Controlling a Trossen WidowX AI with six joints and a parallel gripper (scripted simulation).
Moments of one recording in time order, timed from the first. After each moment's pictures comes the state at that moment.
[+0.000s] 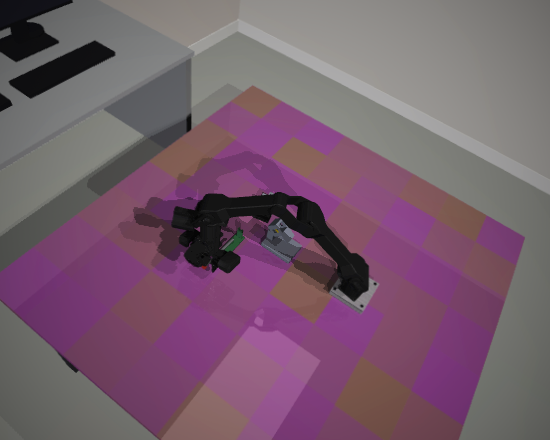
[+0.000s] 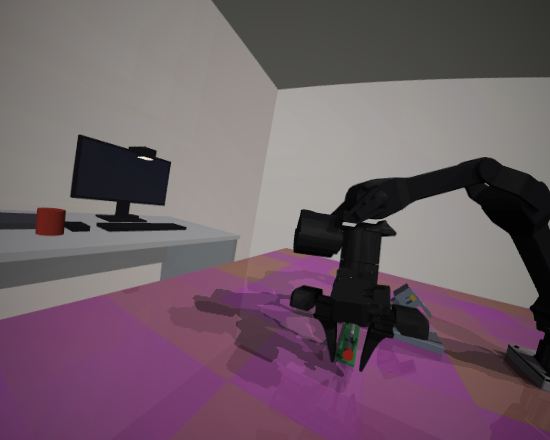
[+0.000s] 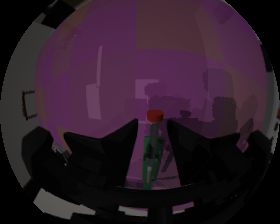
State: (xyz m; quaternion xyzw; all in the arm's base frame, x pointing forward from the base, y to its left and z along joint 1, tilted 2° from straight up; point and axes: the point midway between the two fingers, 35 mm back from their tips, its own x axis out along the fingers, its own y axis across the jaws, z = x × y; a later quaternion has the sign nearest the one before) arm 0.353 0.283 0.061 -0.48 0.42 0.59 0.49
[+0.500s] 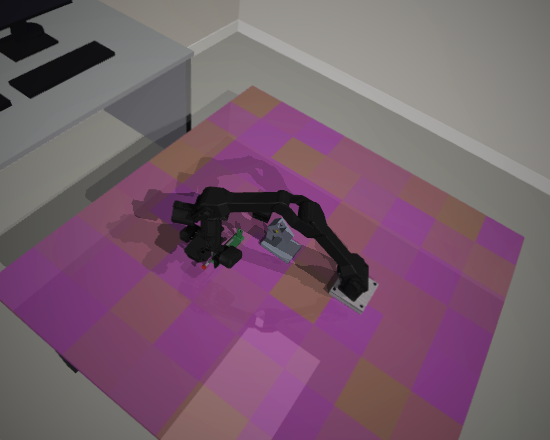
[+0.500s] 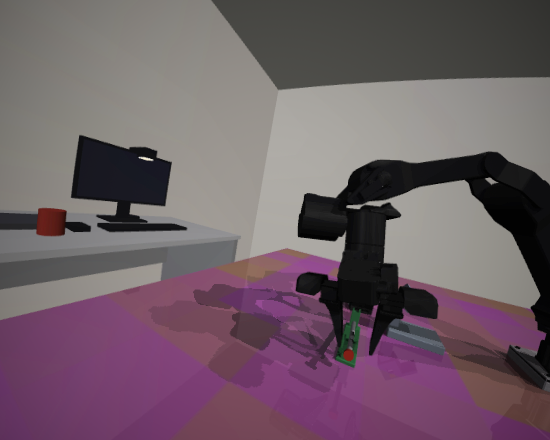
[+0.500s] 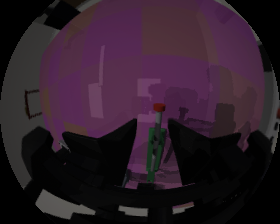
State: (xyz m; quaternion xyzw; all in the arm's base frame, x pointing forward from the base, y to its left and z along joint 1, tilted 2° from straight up) arm 0.347 0.279 0.088 -0.48 0.43 0.60 0.48
